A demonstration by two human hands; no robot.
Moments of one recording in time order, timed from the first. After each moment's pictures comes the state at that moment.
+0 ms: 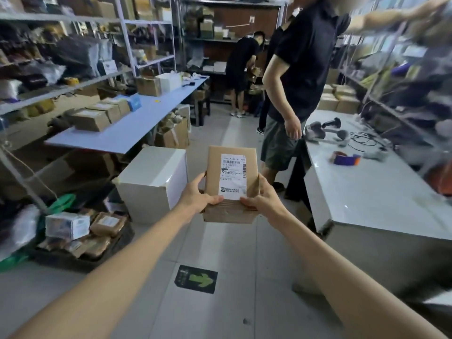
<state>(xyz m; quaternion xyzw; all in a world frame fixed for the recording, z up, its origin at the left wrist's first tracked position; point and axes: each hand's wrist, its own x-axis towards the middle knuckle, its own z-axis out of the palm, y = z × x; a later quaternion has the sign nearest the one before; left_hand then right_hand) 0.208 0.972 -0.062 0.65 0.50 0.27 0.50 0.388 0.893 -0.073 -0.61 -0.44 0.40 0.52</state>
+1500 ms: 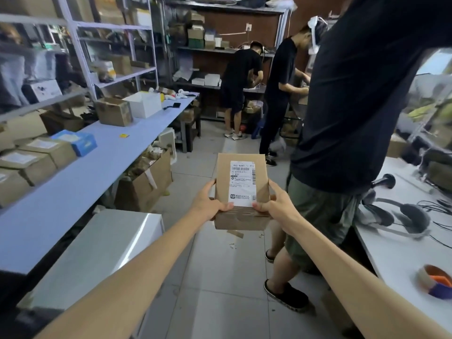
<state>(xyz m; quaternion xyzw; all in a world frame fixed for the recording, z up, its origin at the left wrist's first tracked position) 0.508 1.604 -0.070 0.62 0.46 0.26 0.58 0.683 1.514 -0.064 -0.67 -0.42 0.36 0.49</state>
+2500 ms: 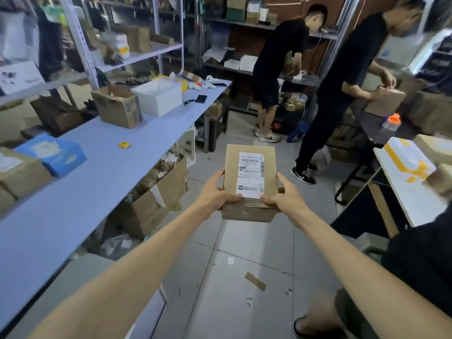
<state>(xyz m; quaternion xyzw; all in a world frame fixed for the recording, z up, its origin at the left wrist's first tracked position) 0.636 2.091 -0.101 0.58 0.50 0.27 0.58 0.813 2.017 -0.079 -0.68 -0.43 0.39 0.45</state>
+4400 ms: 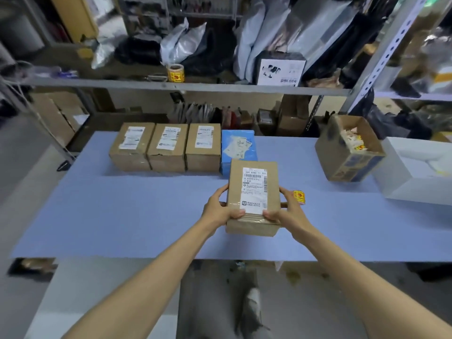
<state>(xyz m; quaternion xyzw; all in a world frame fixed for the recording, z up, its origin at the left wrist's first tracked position) 0.344 2.426 -0.203 0.10 0.72 0.56 0.39 0.472 2.593 -0.196 -0.35 -0.71 0.60 0.05</state>
